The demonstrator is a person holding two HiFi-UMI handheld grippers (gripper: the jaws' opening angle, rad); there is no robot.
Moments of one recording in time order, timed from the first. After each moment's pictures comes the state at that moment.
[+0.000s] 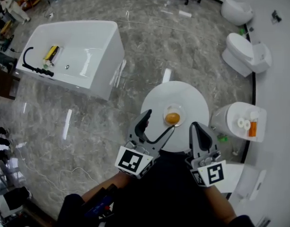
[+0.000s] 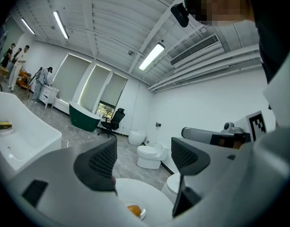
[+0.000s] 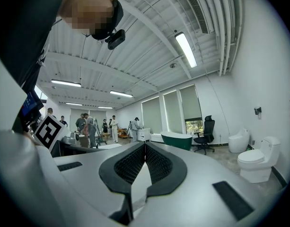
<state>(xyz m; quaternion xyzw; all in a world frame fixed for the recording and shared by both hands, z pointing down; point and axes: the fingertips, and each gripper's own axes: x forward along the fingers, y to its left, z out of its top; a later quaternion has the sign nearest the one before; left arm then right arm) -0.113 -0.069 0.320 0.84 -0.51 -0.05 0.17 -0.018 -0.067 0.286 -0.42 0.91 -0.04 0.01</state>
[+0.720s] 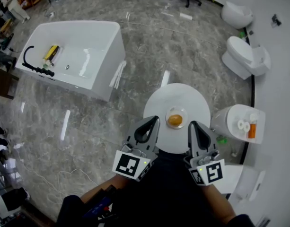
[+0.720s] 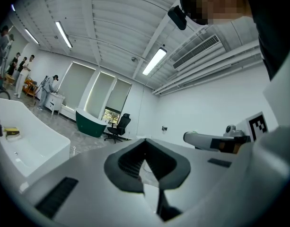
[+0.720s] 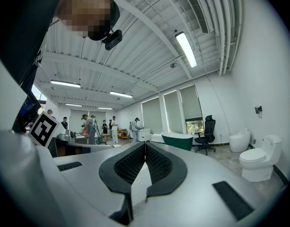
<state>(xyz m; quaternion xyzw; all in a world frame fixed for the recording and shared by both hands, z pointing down) -0.161 -0.062 0.309 0.83 -0.54 -0.06 0.15 -0.051 -0.069 0.285 -0.42 0.91 -0.05 0.01</state>
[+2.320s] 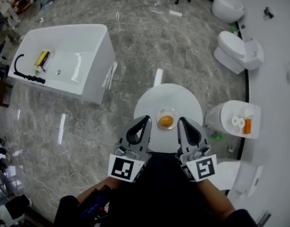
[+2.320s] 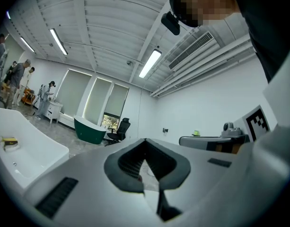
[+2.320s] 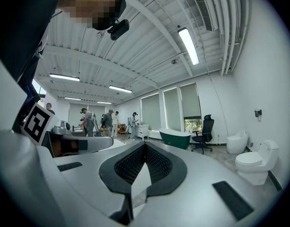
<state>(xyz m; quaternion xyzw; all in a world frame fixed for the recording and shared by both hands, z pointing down) -0.143 -0.087 0.302 0.83 -0.54 -0.06 0.11 -0.043 -0.101 0.292 -0.42 0.90 -0.02 -0.02</state>
